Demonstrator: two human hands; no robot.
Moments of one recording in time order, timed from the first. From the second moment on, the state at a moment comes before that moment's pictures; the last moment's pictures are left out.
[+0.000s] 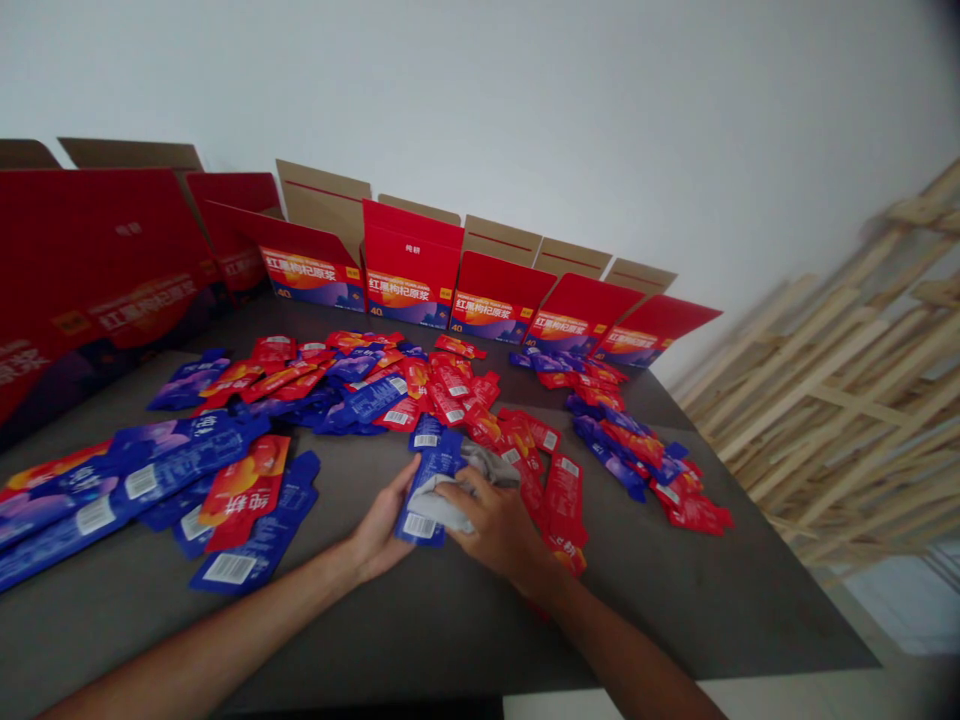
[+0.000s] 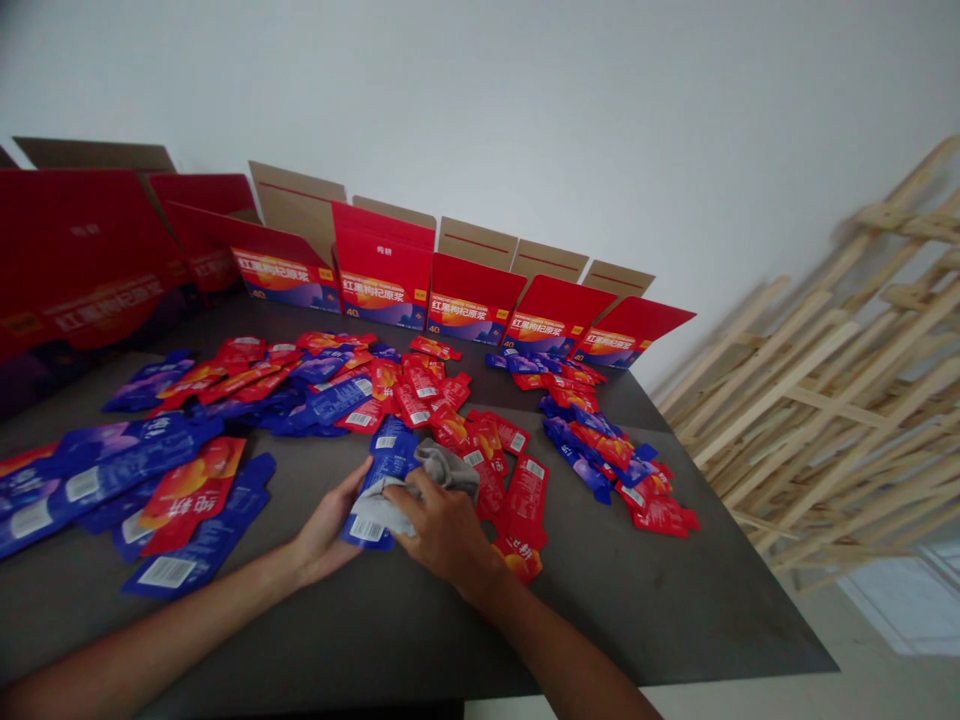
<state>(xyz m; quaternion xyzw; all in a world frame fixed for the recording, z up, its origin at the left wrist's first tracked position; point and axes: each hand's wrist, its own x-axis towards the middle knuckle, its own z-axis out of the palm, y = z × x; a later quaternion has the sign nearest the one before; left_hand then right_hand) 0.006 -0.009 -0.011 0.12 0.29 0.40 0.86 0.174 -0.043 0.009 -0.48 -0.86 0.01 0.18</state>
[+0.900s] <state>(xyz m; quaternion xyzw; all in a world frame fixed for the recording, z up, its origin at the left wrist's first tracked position) 0.006 -0.014 -0.005 0.13 0.34 0.44 0.82 0.210 -0.032 0.016 -0.52 -0.76 -0.03 0.39</state>
